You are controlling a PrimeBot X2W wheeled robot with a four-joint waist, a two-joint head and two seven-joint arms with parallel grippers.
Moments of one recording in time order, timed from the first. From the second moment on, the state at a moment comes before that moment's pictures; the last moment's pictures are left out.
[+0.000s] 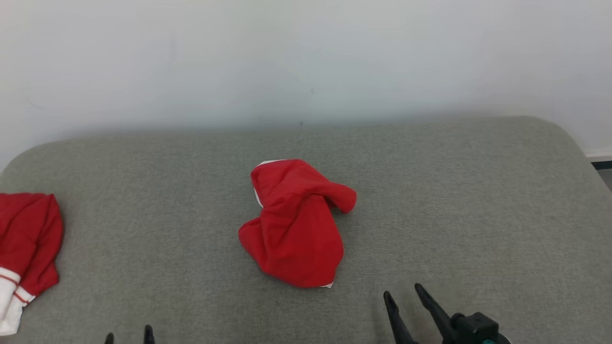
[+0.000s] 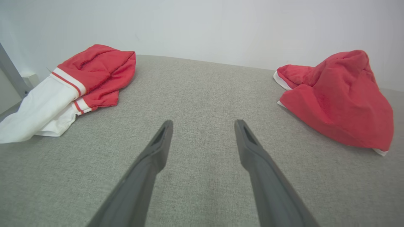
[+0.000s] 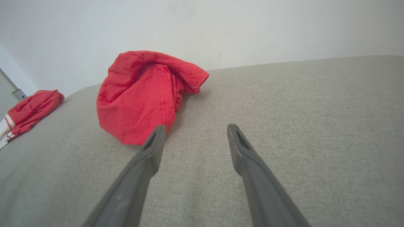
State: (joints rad) left arm 0.14 0.05 0.12 0.23 -0.19 -0.07 -0.26; right arm -0.04 -0.10 0.25 0.38 0.26 0.13 -0.26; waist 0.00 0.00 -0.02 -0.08
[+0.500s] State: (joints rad) left arm 0.08 0.05 -0.04 0.24 -0.21 -0.08 -0.26; right arm -0.16 -0.10 0.28 0.61 0.30 0.13 -0.26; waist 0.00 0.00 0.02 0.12
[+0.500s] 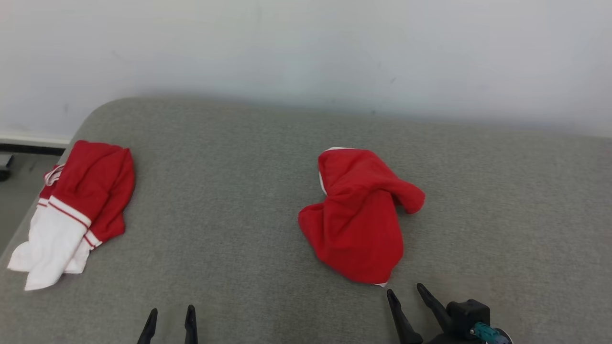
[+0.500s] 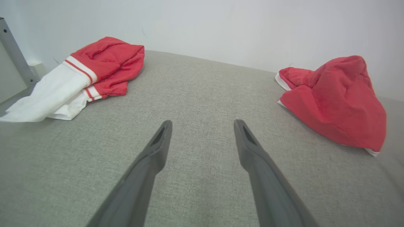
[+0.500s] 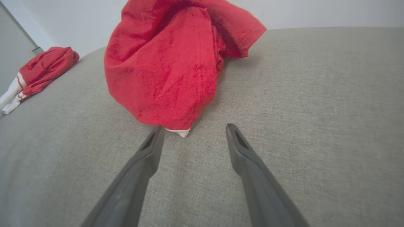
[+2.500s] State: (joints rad) left arm 0.10 0.05 -0.12 0.30 -0.27 -0.09 -0.26; right arm -0.50 -0.14 0.30 0.35 0.34 0.13 -0.26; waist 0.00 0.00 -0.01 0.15
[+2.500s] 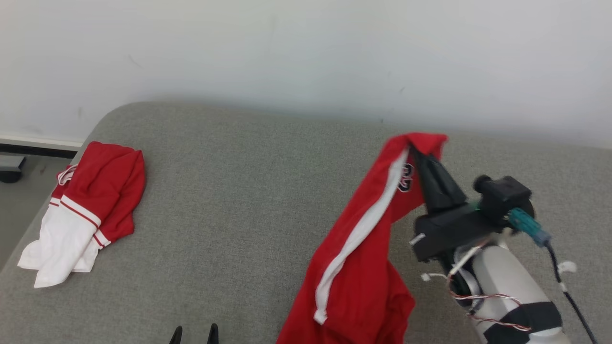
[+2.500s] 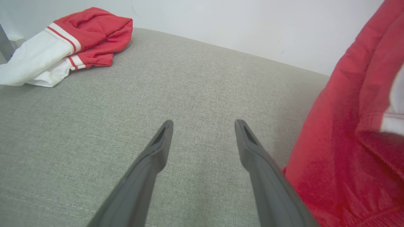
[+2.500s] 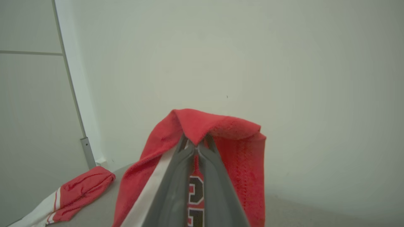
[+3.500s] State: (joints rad) left arm -0.01 0.05 -0.37 0.29 -0.27 -0.11 -0.26; right arm -0.13 -0.12 -0.01 0.34 0.18 0.13 -0.26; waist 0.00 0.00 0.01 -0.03
